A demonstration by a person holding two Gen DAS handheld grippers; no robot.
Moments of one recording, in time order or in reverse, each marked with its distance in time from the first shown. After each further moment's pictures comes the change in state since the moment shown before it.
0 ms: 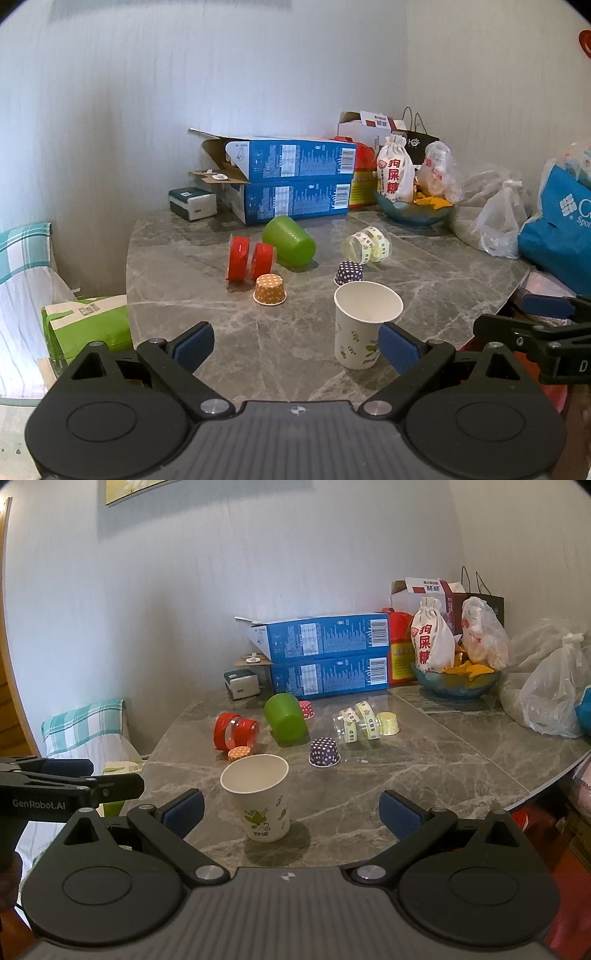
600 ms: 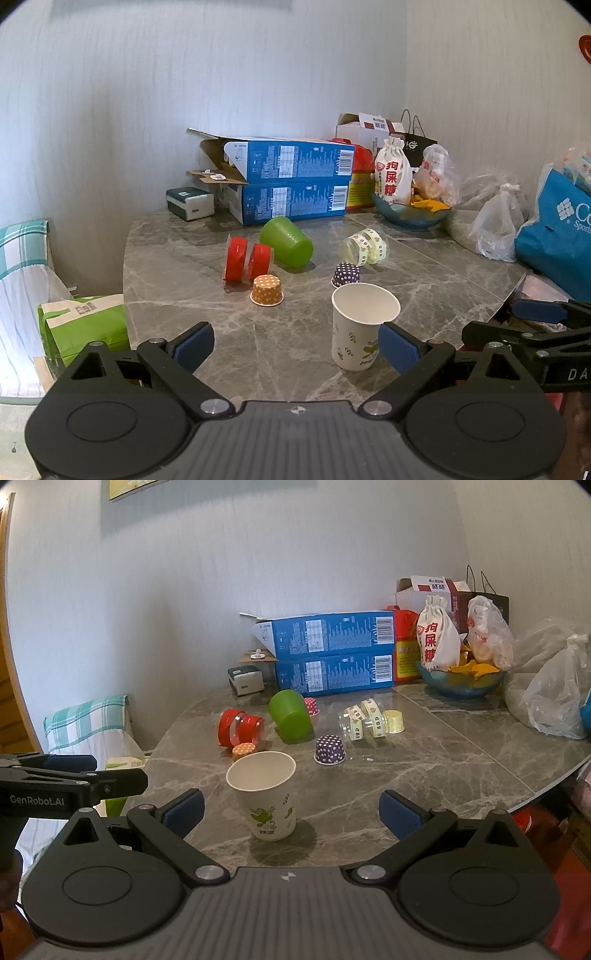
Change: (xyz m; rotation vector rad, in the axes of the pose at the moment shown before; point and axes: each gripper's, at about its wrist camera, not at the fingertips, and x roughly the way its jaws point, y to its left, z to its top) left arm -0.002 0.003 0.002 -0.006 -0.001 -0.013; right arm 0.004 0.005 0.000 -0.010 0.012 0.007
